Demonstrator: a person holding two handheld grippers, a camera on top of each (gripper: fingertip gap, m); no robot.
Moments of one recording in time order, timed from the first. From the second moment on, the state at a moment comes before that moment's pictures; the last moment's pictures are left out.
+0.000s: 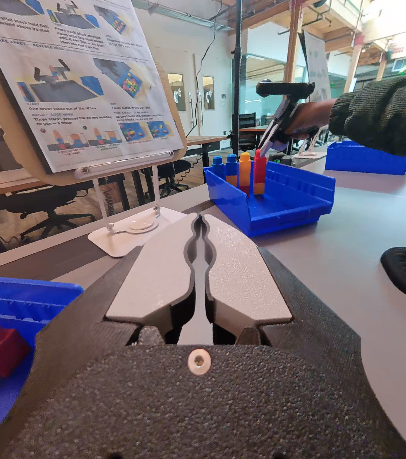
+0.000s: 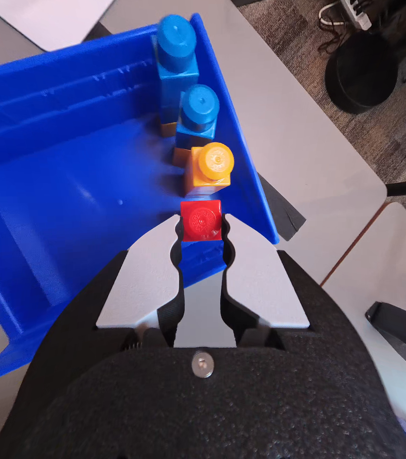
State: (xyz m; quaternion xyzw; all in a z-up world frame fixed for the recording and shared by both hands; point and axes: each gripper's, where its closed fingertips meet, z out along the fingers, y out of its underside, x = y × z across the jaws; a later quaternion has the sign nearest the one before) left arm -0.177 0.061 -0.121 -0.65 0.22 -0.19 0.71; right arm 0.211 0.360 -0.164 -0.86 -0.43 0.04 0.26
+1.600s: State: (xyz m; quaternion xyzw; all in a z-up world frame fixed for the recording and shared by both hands) left arm -0.378 0.181 -0.251 -0.93 0.27 0.10 0.24; right arm -0.052 0.035 -0.181 -0.63 -0.45 0.46 0.43
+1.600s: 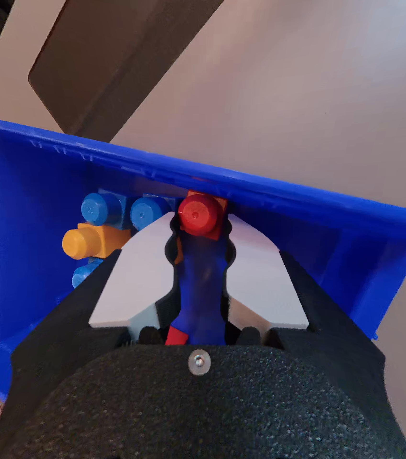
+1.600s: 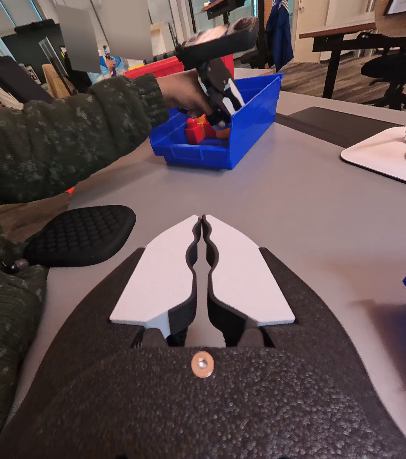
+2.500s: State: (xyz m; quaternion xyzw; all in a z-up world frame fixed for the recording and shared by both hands) left arm -0.081 -0.021 -0.238 -0.75 0.61 -0.16 0.21; right arm -0.087 -0.020 -0.238 -0.57 -0.67 0.28 0.39
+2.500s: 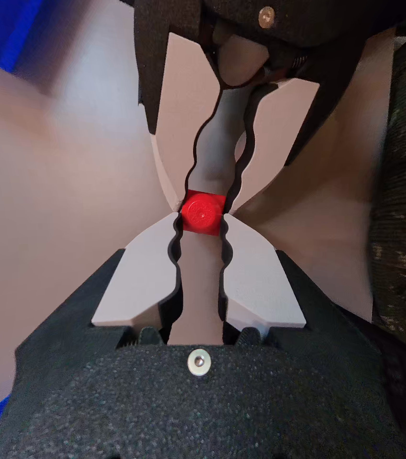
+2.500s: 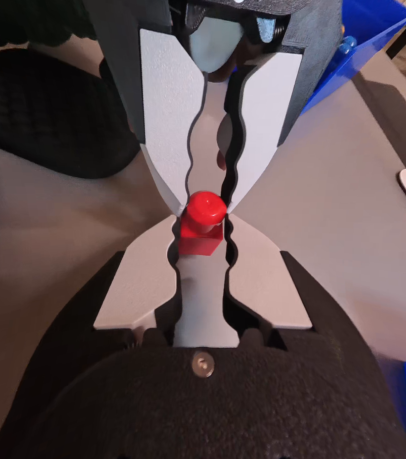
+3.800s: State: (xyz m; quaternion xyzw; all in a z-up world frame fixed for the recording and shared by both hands) left arm -0.375 0.155 -0.134 -0.85 0.37 0.21 0.31; right arm -0.065 -0.004 -0.224 -0.59 -0.63 0.34 0.38
